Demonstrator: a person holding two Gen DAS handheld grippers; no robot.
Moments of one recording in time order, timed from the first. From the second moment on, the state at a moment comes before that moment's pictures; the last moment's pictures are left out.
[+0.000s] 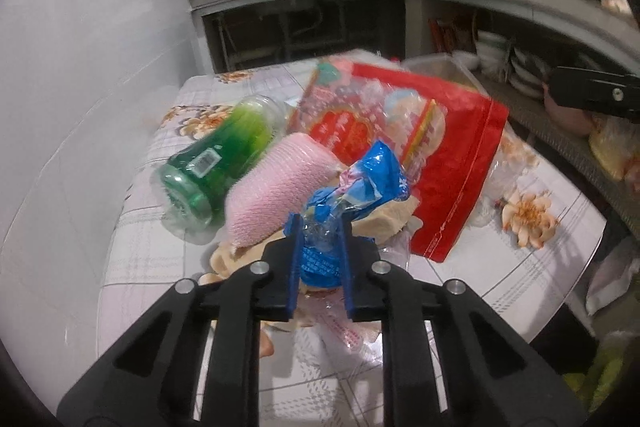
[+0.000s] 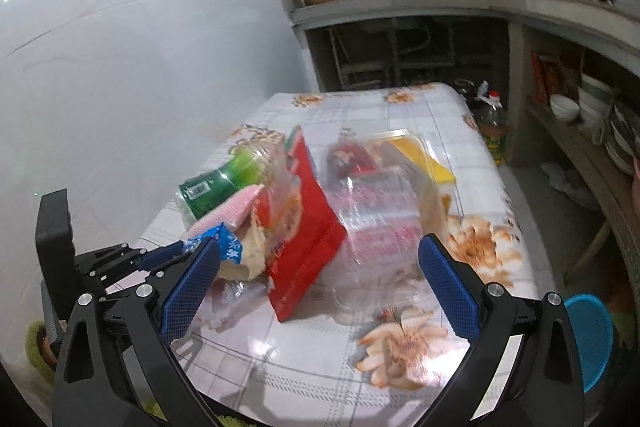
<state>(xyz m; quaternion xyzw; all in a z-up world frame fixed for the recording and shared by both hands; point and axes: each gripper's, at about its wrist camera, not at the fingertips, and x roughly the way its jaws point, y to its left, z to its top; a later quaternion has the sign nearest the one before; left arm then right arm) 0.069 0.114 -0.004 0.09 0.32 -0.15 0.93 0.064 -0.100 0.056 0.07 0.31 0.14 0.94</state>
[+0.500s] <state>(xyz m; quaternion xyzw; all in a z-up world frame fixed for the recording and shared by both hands) 0.049 0.197 -0.011 -0.03 0.35 -0.05 0.94 0.166 0.070 0.078 -0.33 0.38 0.44 0.74</state>
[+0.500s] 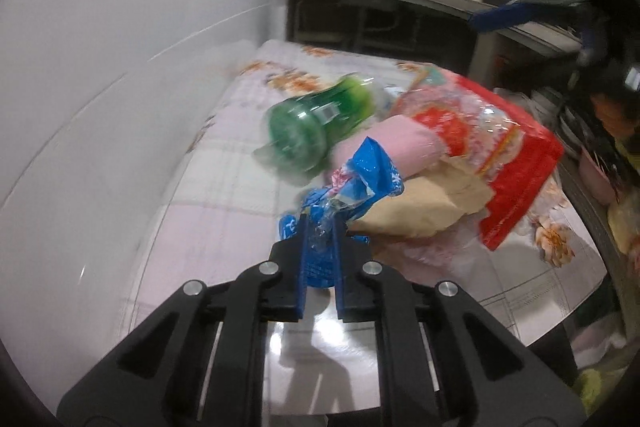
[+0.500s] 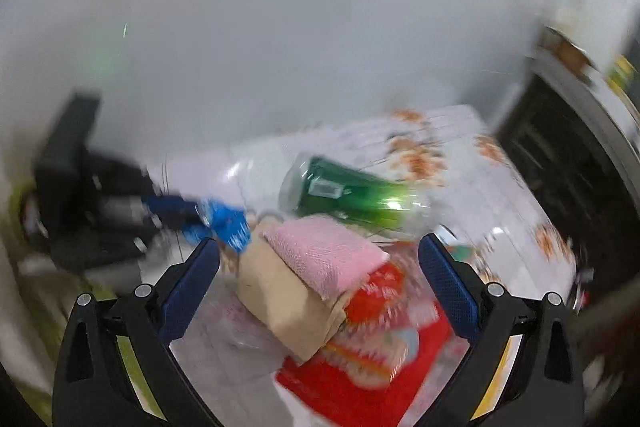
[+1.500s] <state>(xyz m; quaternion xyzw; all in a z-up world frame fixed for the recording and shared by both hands) 0.058 0.214 -0.032 -0.07 0.37 -0.05 0.93 0.231 0.128 -0.014 -0.40 0.54 0.47 0.57</state>
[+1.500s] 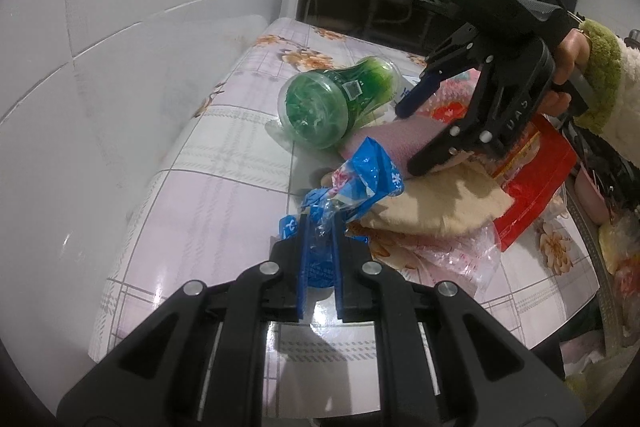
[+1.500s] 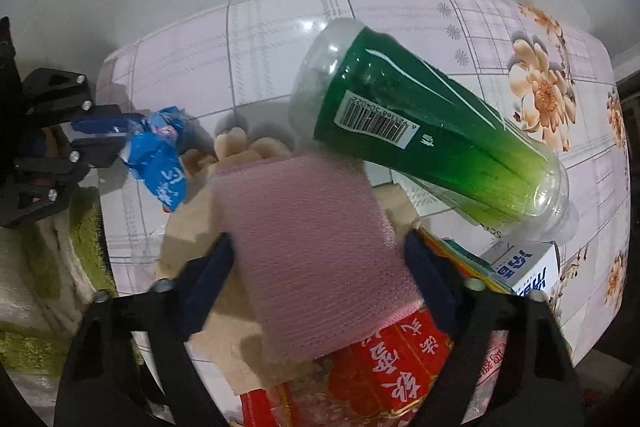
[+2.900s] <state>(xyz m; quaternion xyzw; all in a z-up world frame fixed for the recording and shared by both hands) 0.049 0.219 -0.011 -0.08 0.34 -0.04 0.93 0.222 0.103 0.061 -0.32 0.50 0.49 0.64</state>
